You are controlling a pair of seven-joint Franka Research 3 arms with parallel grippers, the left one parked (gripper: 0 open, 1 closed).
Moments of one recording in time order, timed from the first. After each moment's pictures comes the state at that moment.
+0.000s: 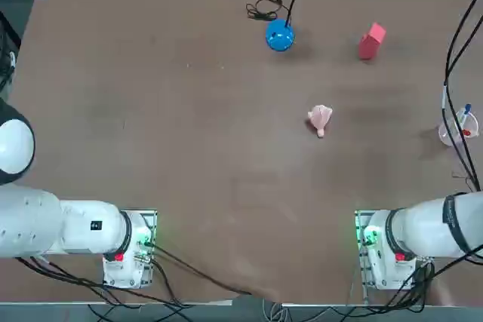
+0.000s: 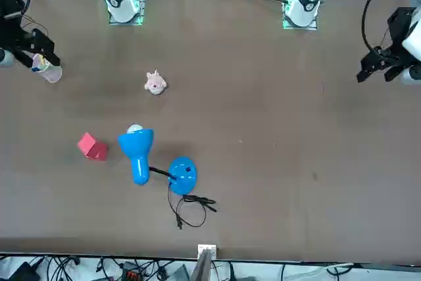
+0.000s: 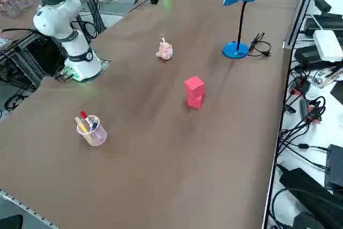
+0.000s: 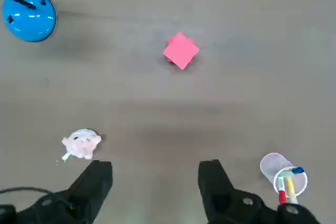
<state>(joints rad) 0.15 -0.06 -0.15 -1.64 -0.02 1.55 -0.03</state>
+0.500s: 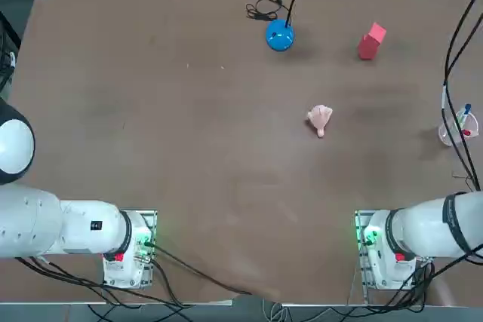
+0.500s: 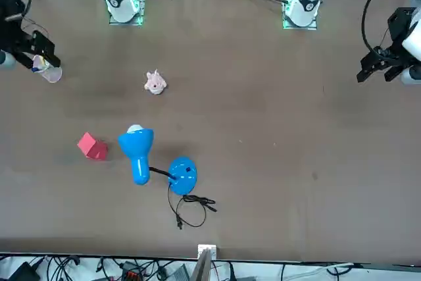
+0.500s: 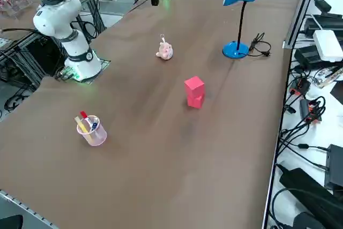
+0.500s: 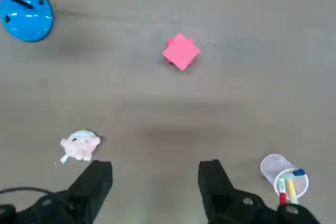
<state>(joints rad) 0.15 -0.03 -0.14 -1.64 -0.02 1.57 -0.03</state>
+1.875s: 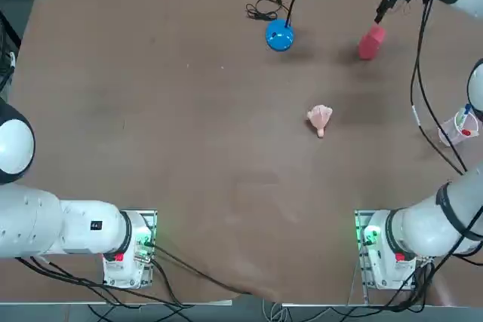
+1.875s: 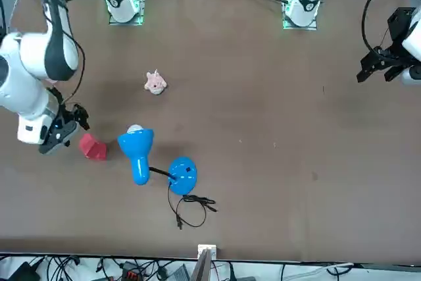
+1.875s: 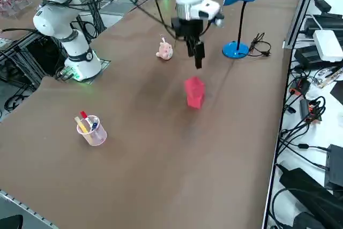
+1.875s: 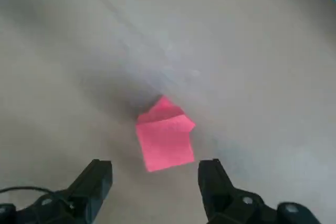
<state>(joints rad) 0.11 0.29 -0.15 -1.86 -0.02 2.21 -0.75</state>
